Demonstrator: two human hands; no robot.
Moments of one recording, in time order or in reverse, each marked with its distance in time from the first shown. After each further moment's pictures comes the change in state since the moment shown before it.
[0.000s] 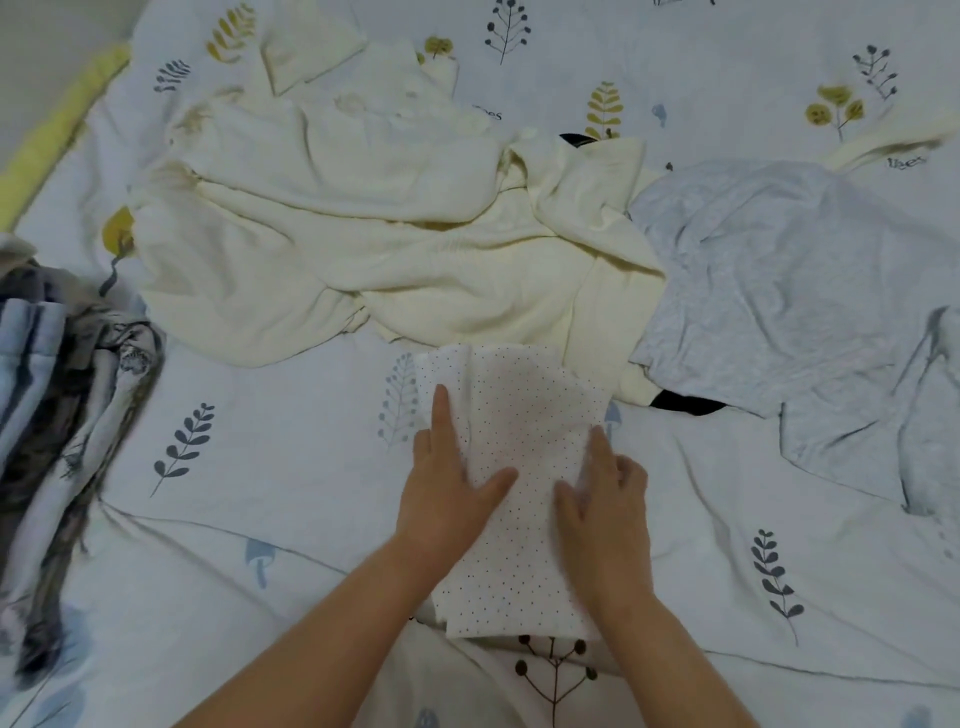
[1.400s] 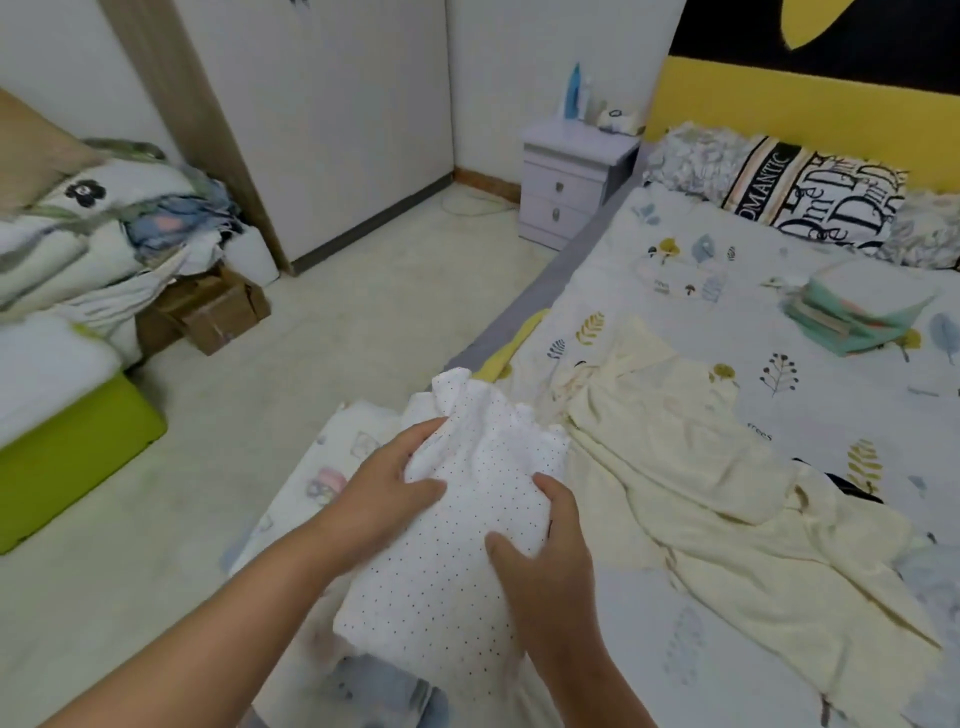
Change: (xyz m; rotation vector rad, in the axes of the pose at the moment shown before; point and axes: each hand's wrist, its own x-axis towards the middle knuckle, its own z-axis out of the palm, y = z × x) left_hand -0.118 -0.031 -0.453 -0.404 0.293 0.077; right_hand -0.145 -0.404 0.074 0.476 -0.328 -0.378
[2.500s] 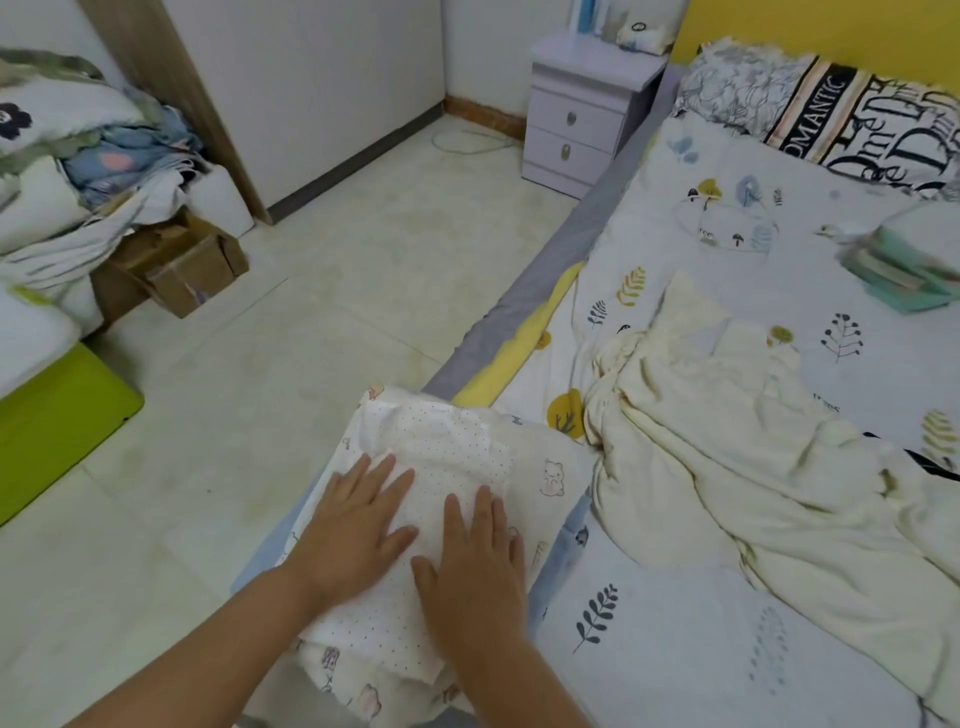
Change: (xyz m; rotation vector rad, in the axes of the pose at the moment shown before) left_hand 0.063 -0.167 -0.075 1.051 -0.176 -0.001; right_hand 0.059 0.070 0.157 -1.003 -0.377 0.016
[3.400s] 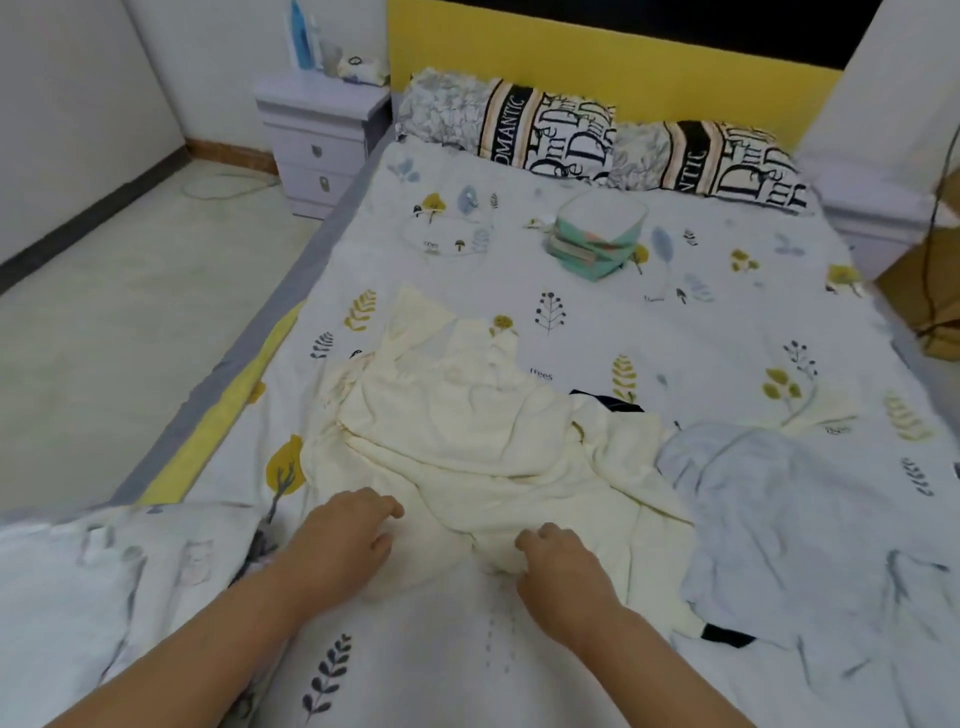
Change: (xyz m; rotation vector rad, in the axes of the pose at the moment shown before) left_hand 0.095 0.306 0.000 0.001 -0.038 0.405; right_hand -0.077 0.341 -0.136 -0.044 0.076 0.284
